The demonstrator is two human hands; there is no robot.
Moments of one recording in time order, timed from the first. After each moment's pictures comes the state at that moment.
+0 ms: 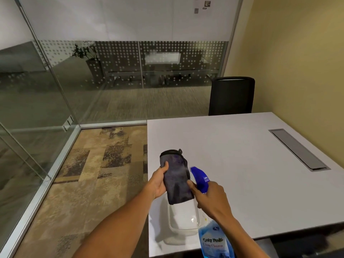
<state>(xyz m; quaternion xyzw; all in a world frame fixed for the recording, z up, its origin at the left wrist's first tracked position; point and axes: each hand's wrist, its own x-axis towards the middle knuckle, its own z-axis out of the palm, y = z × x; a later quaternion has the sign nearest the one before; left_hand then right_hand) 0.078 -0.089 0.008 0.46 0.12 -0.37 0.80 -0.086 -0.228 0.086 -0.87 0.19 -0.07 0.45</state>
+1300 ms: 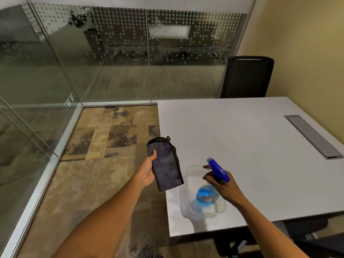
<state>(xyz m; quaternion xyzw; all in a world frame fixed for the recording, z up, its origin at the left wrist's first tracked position) 0.110 0.029 -0.003 0.44 0.15 -0.34 0.82 -0.038 -0.226 0.008 -0.80 0.12 -0.01 0.58</state>
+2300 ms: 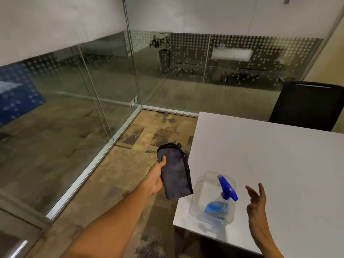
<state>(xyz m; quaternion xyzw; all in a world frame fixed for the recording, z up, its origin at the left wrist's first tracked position) -0.023 0.042 0.043 0.44 0.19 -0.17 0.86 -0.123 -0.274 0.002 -0.77 0.05 -0.11 0.63</state>
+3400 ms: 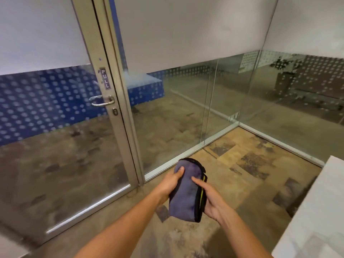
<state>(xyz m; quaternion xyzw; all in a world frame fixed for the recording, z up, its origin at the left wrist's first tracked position) -0.268 0.315 0.083 0.61 0.31 0.07 0.72 -0.195 0.171 0.086 -0.50 -0.01 0.52 0.69</state>
